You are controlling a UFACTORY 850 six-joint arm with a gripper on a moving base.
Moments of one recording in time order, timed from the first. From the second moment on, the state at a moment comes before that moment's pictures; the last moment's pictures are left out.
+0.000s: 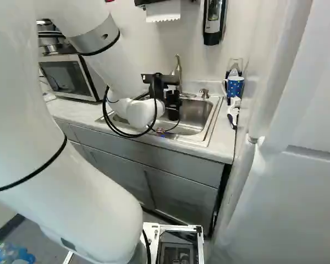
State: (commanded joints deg) arm -10.8 4.2 -26.6 3.4 45.2 0.0
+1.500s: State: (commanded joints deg) arm -10.8 4.2 -26.6 3.4 45.2 0.0
